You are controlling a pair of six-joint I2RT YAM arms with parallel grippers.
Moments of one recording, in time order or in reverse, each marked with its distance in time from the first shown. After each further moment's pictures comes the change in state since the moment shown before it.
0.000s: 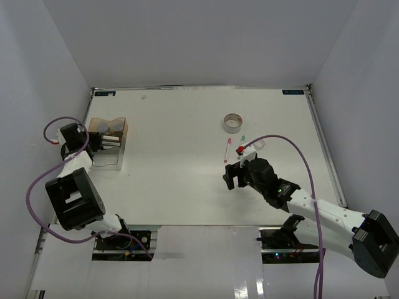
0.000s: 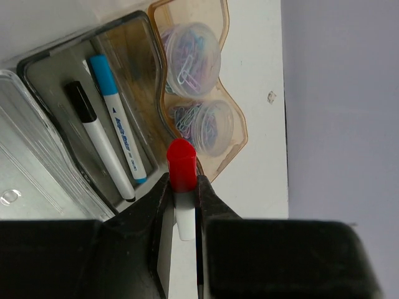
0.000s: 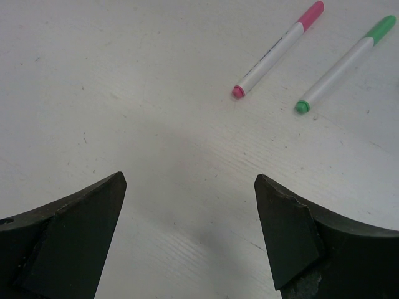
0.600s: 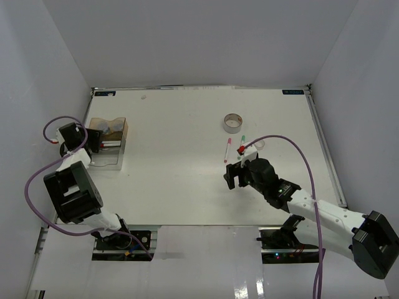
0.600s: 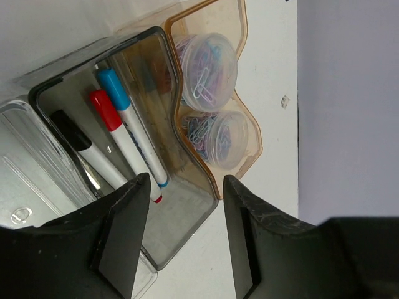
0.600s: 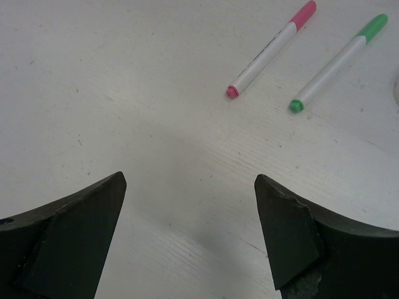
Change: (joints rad) left arm 0.027 0.072 0.031 0.020 0.010 0.030; right arm -0.013 -0.005 -0.008 0.011 -0.004 -0.002
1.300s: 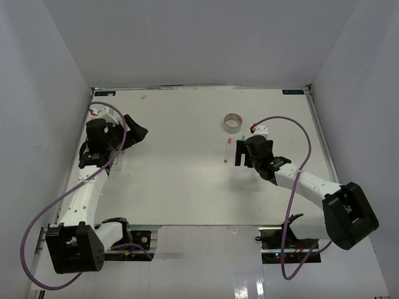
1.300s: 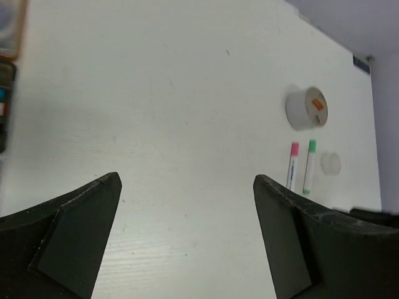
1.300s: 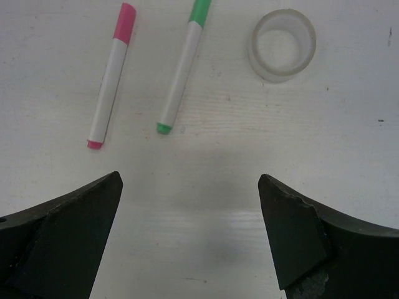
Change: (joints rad) left arm -0.348 -0.438 -0.011 -0.265 0.124 0.496; right arm -0.218 0.286 0.208 -0.151 0.194 0.158
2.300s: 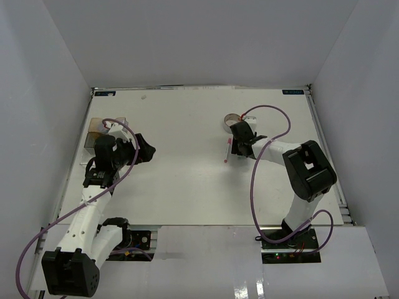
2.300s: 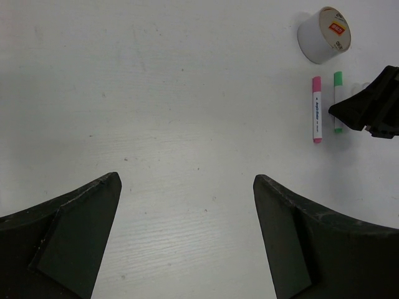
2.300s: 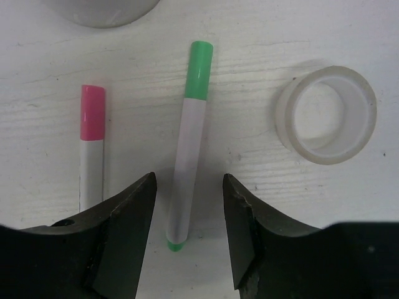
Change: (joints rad) left arm -0.192 -0.244 -0.202 -0.053 -0.024 0.189; right arm -0.061 0.543 0.369 -0.042 0.053 0.103
